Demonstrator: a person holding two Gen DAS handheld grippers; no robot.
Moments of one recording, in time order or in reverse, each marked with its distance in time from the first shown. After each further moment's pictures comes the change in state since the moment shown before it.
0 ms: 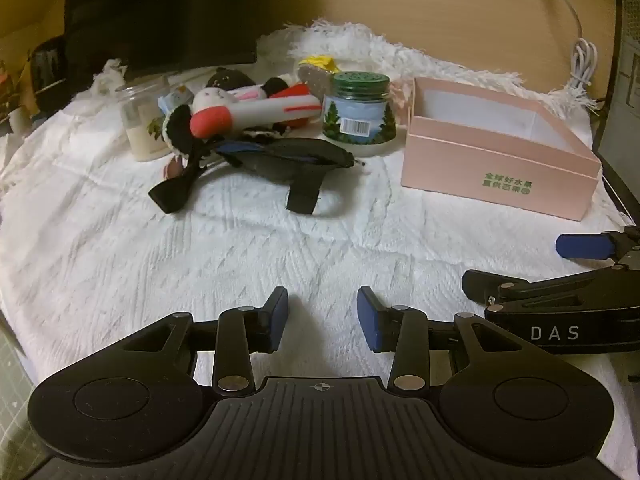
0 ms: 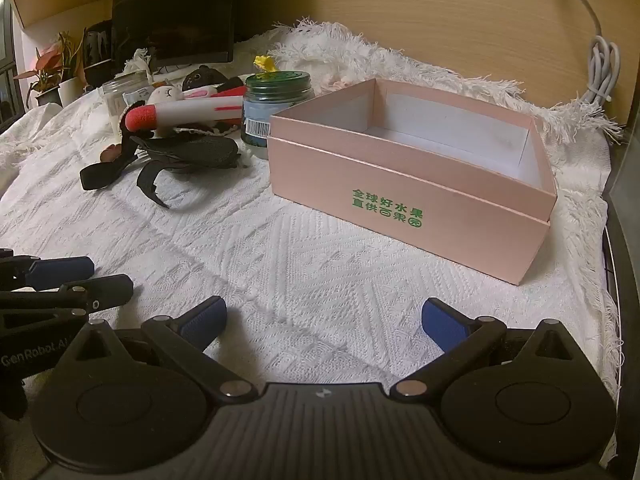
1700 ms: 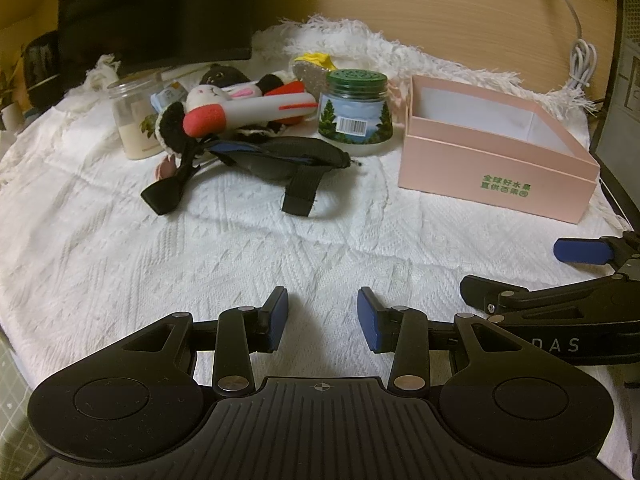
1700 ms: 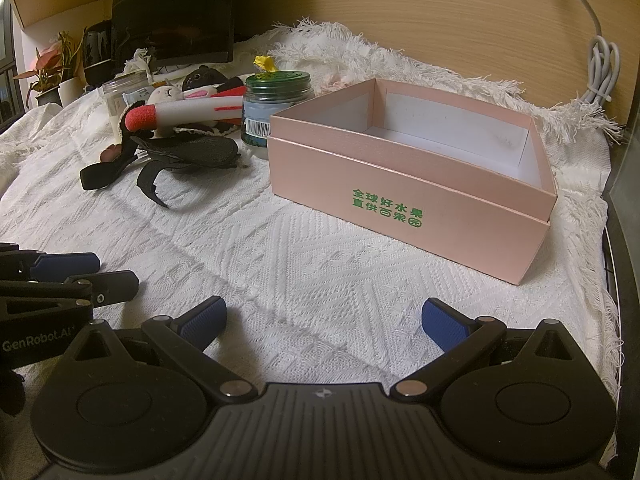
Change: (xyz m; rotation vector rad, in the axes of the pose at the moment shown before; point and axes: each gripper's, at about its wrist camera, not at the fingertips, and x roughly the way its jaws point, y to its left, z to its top) left arm 0.005 0.001 0.003 -0.003 0.019 -0.016; right arm 0.000 0.000 0.000 -0.001 -0.001 -0.001
